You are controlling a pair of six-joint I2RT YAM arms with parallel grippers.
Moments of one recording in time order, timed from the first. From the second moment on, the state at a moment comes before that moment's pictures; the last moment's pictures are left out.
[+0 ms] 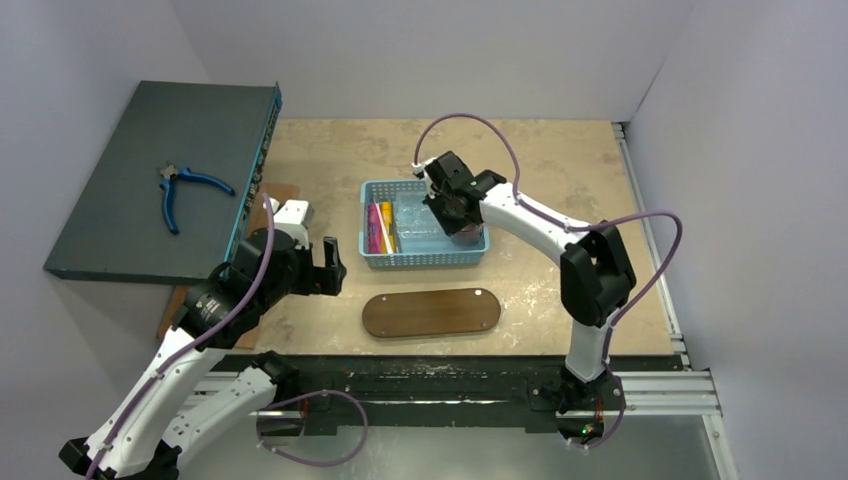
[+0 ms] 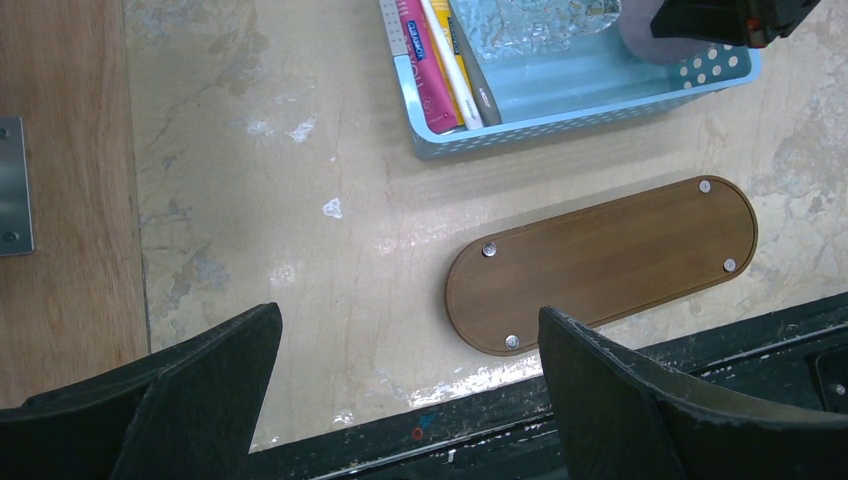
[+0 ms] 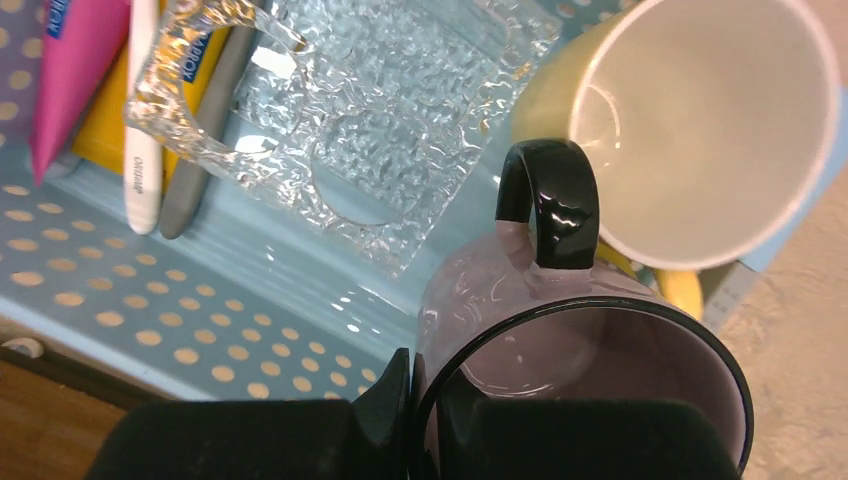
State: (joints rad) left arm -0.58 0.71 0.98 -0.94 -0.21 -0.38; right arm 0.67 1.89 1.54 -0.71 0.12 0.03
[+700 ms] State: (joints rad) left arm -0.58 0.65 0.98 -0.94 -0.24 -0.38; right arm 0.87 1.63 1.55 -0.79 0.14 -0.02
